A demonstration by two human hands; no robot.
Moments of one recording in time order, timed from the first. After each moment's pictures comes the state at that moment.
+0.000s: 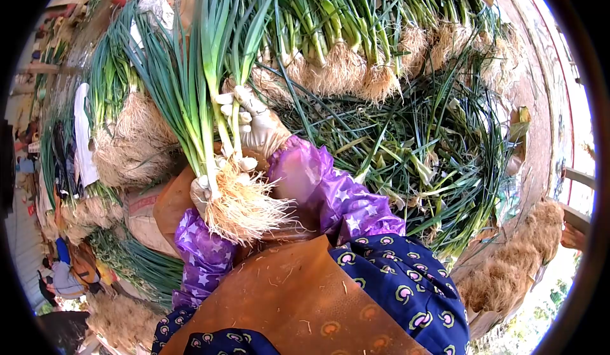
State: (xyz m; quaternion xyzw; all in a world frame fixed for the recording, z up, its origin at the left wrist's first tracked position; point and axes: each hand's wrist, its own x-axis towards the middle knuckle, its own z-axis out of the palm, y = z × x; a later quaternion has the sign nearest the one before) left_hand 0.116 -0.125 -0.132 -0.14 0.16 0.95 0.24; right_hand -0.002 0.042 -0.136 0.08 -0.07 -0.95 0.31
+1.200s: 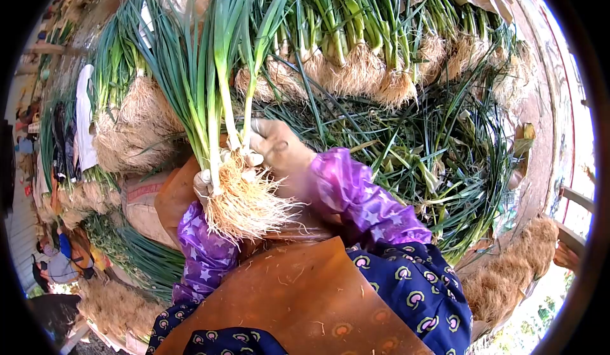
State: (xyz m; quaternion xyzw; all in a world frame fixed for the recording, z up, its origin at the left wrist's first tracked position) left_hand 0.105 -0.097 -0.093 -0.11 0.07 0.97 0.21; right_hand 0.039 0.061 -0.133 -0.08 0.44 -0.85 0.26
